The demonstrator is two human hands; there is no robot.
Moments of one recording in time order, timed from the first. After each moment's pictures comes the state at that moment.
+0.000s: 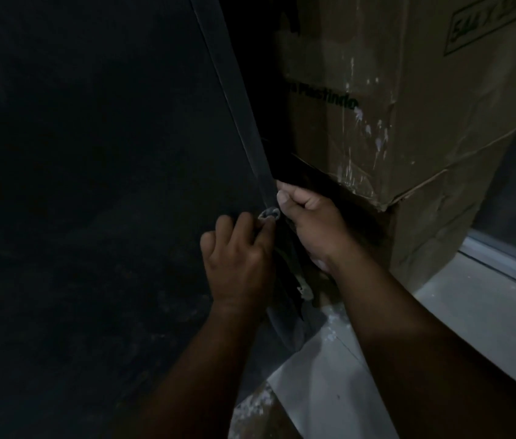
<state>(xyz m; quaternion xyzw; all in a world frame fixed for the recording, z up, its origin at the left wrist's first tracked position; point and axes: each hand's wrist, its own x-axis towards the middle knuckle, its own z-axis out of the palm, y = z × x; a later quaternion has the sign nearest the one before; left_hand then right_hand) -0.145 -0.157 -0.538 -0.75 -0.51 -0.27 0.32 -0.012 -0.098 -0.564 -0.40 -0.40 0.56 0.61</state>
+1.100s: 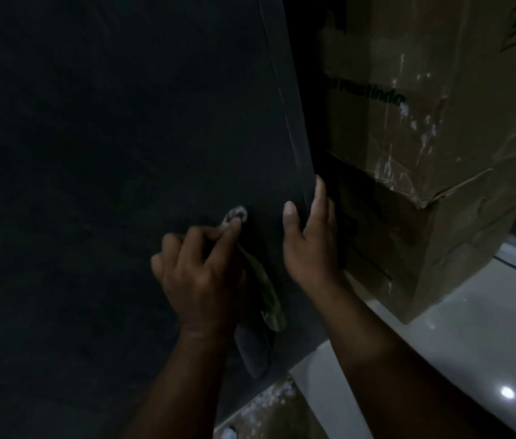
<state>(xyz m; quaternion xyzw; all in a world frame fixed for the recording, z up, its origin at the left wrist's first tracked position) -0.225 -0.199 -0.508 -0.68 -0.52 -0.38 0.34 -0.088 -0.143 -0.560 -0.56 -0.48 0.27 0.61</state>
